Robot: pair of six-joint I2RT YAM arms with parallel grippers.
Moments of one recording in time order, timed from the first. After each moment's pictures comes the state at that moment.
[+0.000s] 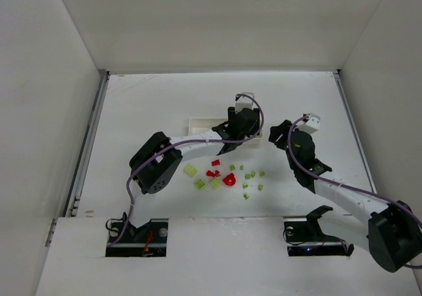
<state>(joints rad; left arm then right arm) -0.93 1.99 1.38 0.09 -0.48 -0.52 0.47 1.03 0.44 0.32 0.47 0.61</state>
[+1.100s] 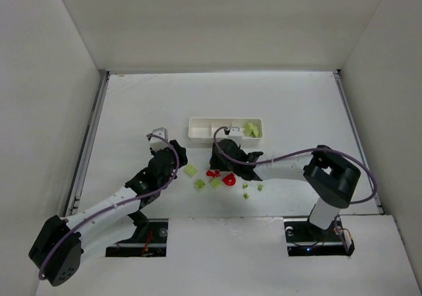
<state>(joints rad) -0.70 0.86 0.32 0.12 -0.52 -0.62 0.98 1.69 0.89 0.02 0.39 0.82</state>
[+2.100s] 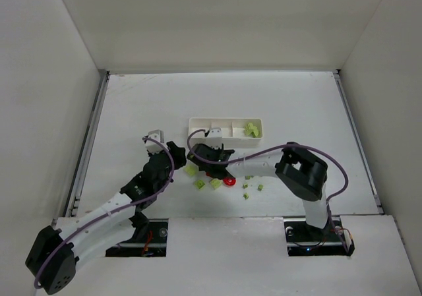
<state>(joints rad) -0.71 0.75 0.29 0.12 -0.52 -0.62 1.09 1.96 1.24 -0.26 0.62 0.86</state>
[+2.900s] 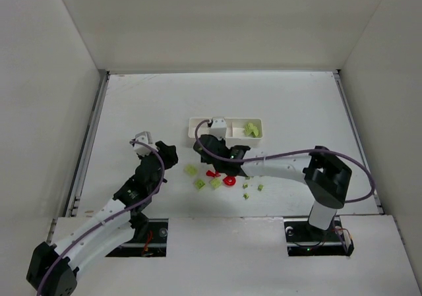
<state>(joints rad) -0.63 0.62 0.27 0.05 -0.56 -0.67 1.10 1.78 1.19 -0.24 0.63 0.77</state>
